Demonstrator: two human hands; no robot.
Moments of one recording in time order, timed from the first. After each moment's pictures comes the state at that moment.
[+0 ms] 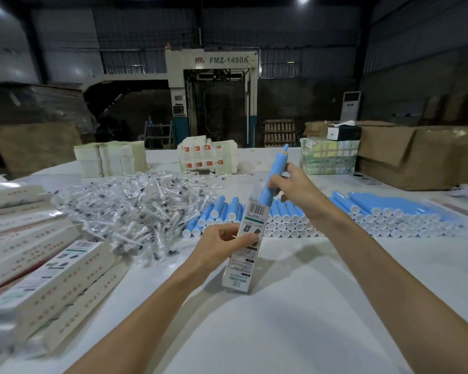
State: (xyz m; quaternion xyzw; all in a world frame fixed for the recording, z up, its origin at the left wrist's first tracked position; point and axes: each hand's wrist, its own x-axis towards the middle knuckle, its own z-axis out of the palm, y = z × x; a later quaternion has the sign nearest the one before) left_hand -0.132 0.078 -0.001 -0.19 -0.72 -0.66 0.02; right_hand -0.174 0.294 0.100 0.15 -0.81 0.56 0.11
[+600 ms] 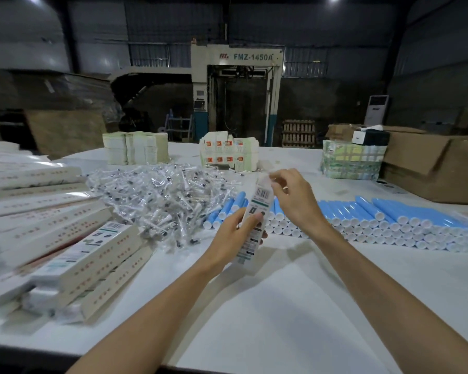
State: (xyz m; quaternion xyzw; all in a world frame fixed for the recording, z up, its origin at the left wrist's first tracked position) left_hand -0.134 0.069 -0.006 -0.16 -0.71 -0.68 0.10; right_hand -0.176 0.237 0.075 0.21 -0.85 0.39 0.30
